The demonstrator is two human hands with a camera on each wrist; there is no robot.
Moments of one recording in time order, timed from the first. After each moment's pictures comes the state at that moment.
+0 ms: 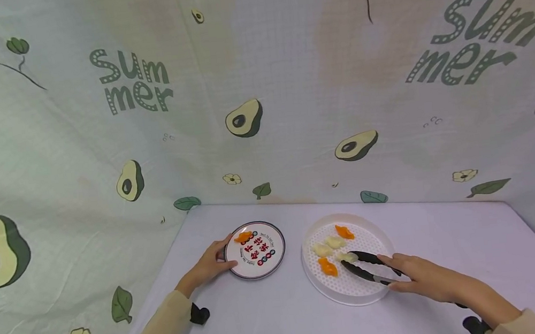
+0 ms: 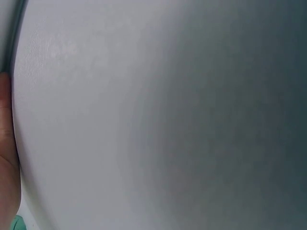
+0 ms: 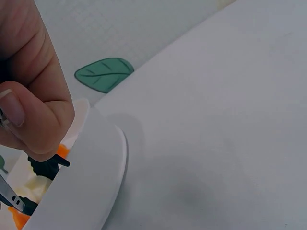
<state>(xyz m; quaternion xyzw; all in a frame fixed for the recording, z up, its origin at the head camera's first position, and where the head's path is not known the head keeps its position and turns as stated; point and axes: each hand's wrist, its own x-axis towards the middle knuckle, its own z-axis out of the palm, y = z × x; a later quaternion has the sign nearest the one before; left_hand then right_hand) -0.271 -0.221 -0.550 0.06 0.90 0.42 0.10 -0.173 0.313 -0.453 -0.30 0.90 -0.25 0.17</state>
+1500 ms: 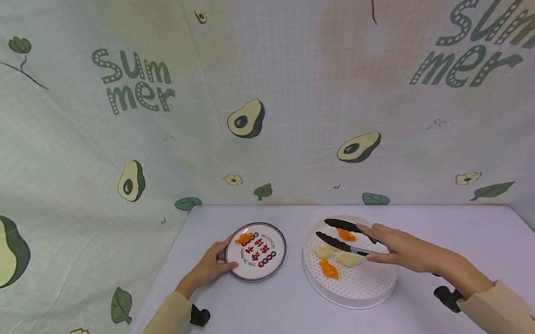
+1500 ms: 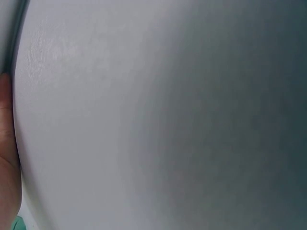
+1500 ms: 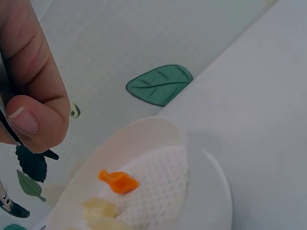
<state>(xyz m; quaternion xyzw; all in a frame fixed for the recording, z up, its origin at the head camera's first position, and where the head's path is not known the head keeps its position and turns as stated) -0.271 -0.221 -0.549 0.07 0.90 0.42 0.10 -0.209 0.277 -0.414 -0.30 0.91 -0.27 0.11</state>
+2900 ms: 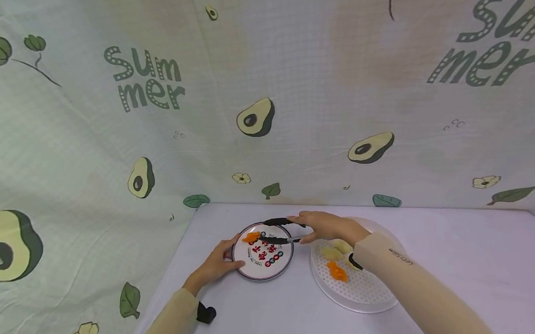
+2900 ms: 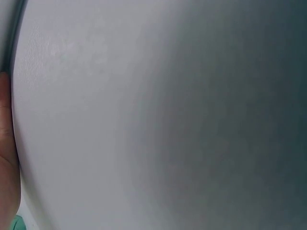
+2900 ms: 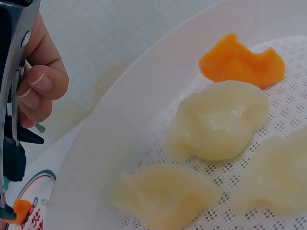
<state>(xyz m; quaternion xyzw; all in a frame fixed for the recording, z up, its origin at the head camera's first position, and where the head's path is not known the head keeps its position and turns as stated) -0.275 -0.223 -0.548 0.08 0.90 0.42 0.10 -0.325 0.130 -0.448 -0.41 0.88 -0.18 0.16</state>
